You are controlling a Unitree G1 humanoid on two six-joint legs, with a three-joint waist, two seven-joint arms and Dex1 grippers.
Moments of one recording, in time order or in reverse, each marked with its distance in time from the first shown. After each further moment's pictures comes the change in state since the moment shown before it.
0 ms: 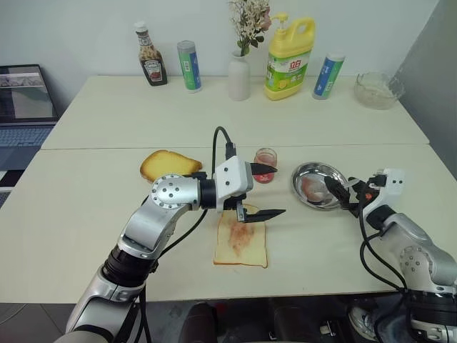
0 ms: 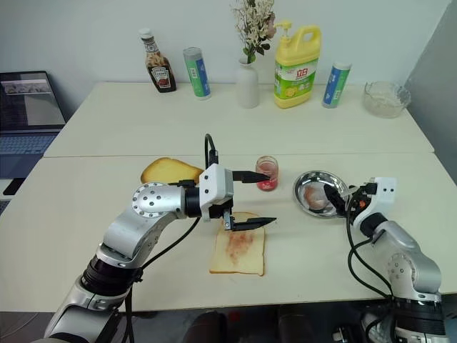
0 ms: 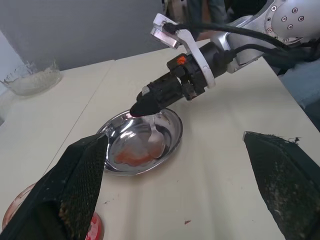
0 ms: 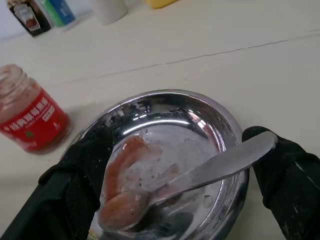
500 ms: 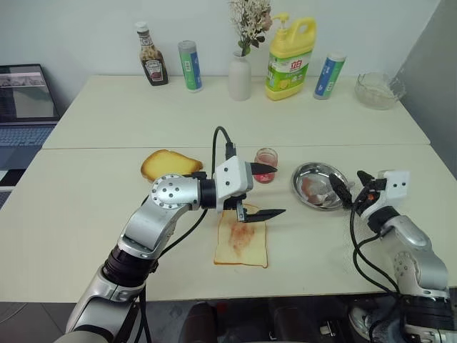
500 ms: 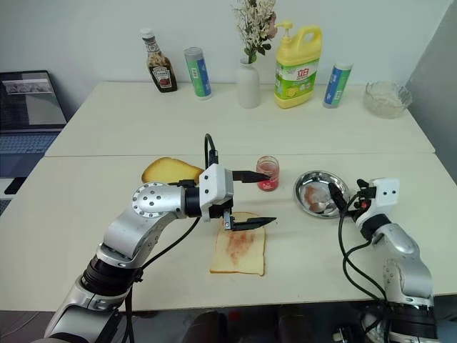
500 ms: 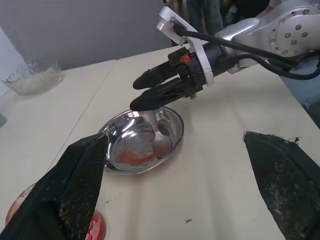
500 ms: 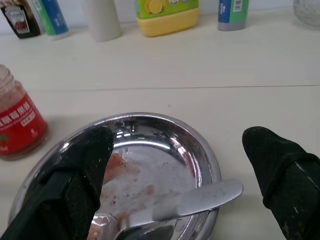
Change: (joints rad) left arm 0.000 -0.001 0.000 0.006 0.004 -0.006 0.001; right arm 0.006 0.084 -0.053 0.024 -0.121 -0.183 0.027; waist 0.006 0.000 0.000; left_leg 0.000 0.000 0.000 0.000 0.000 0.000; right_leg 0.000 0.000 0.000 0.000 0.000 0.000
